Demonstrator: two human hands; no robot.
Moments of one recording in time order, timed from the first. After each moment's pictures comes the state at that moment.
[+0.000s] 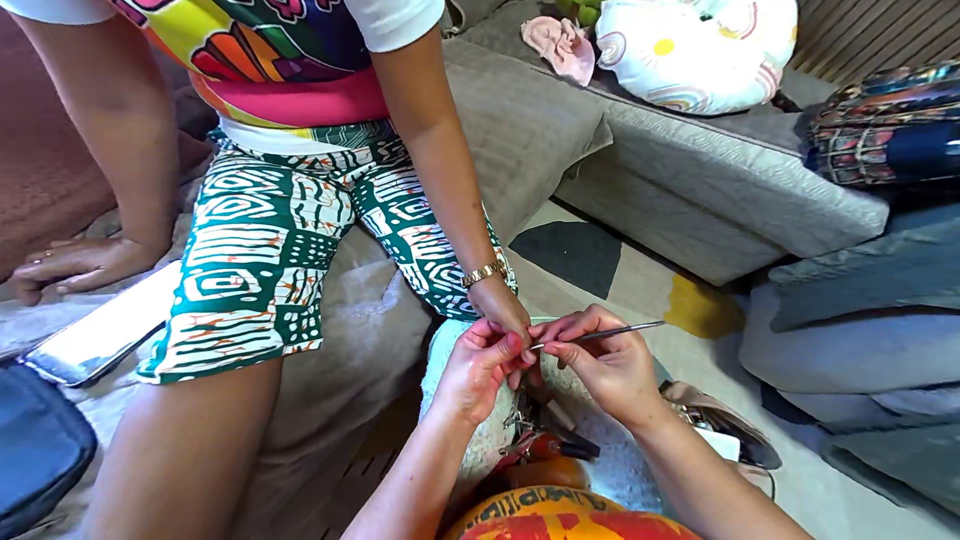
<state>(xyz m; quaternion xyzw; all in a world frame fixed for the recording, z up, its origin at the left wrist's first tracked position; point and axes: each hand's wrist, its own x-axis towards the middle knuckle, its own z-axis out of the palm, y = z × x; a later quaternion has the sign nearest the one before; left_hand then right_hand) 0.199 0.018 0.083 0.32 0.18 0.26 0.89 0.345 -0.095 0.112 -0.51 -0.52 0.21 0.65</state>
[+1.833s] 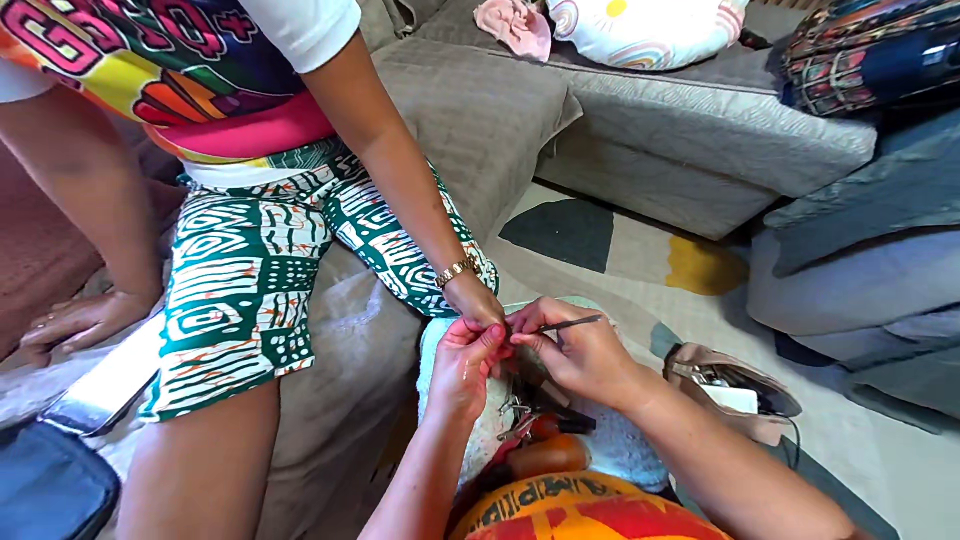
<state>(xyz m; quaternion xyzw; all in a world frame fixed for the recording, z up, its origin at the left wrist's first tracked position) 0.204 0.003 0.087 0.35 0.25 0.31 0.85 0.346 -0.101 0.116 -0.58 -0.64 0.09 0.50</state>
